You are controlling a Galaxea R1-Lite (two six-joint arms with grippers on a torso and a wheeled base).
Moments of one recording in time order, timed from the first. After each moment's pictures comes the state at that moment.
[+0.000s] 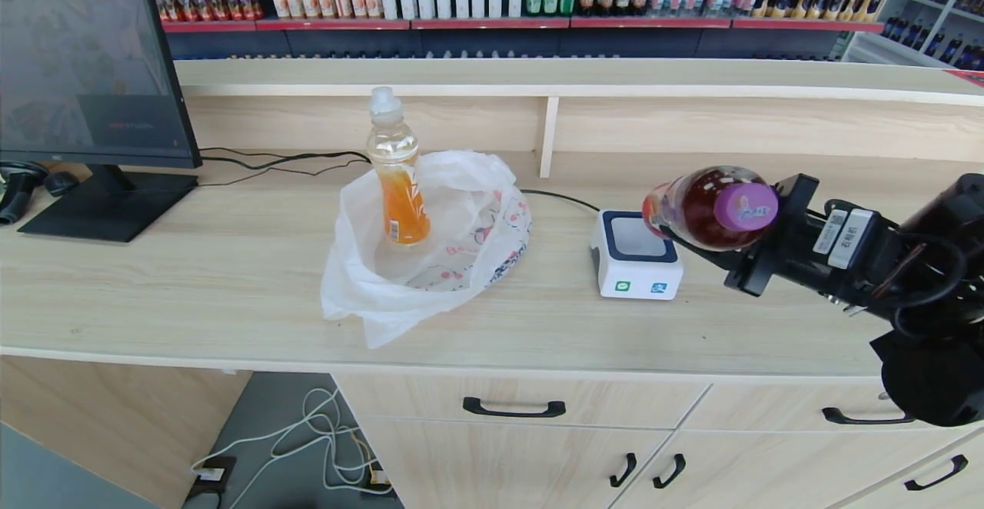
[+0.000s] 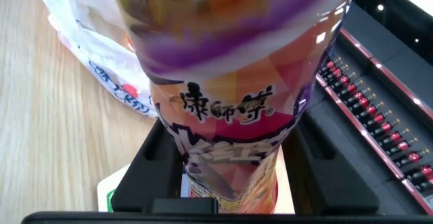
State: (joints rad) left arm 0.00 0.00 0.00 0.00 0.00 0.00; right arm 0.14 1.83 -0.69 -1.57 0.92 -0.73
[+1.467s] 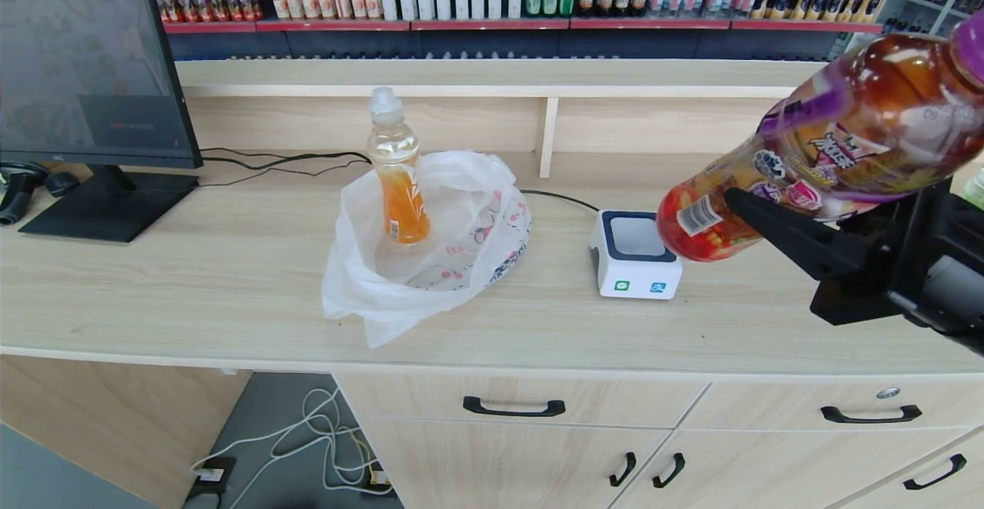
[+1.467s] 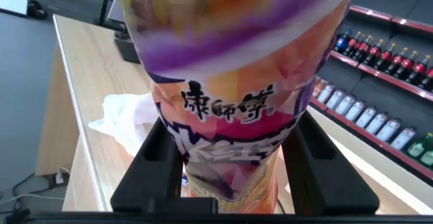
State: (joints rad) left arm 0.00 0.00 0.00 0.00 0.00 0.00; right arm 0.34 1.46 -0.49 -1.50 0.65 -0.30
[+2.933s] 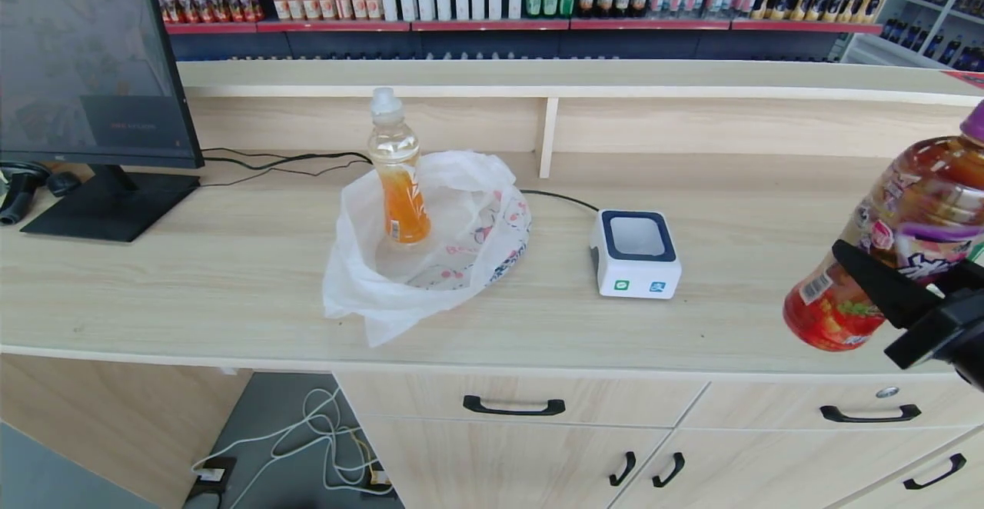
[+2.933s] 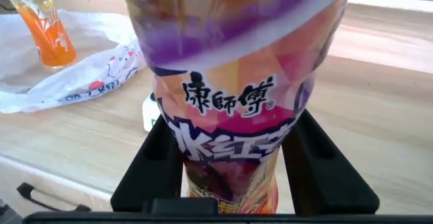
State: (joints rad) left arm 0.00 0.00 0.00 0.00 0.00 0.00; right arm 0.21 1.27 -0.22 -1.31 0.04 -0.12
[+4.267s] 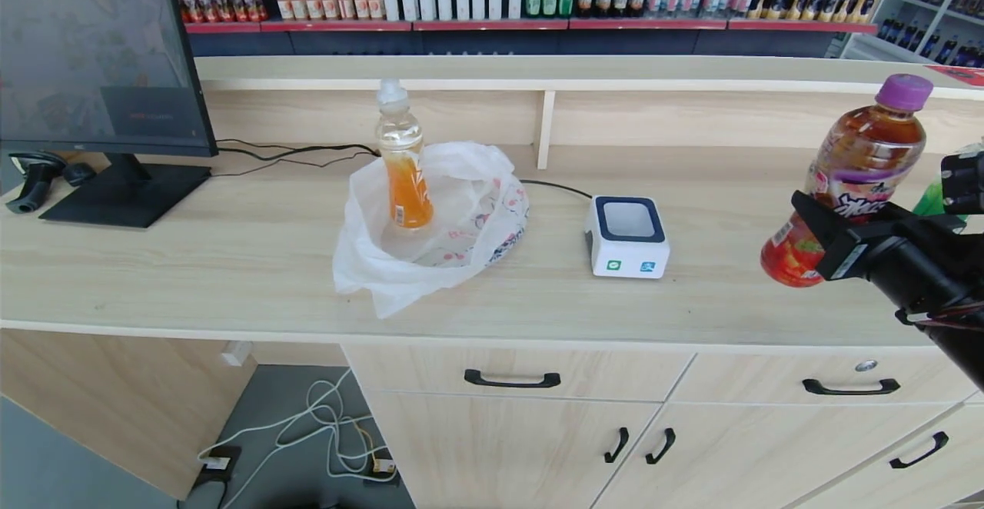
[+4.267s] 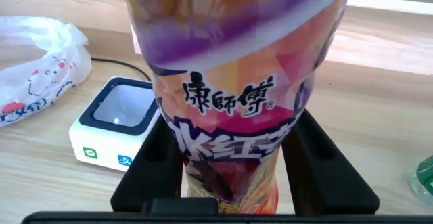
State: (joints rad) left arm 0.00 0.00 0.00 0.00 0.00 0.00; right arm 0.09 1.59 -0.44 -1.42 0.03 -0.12
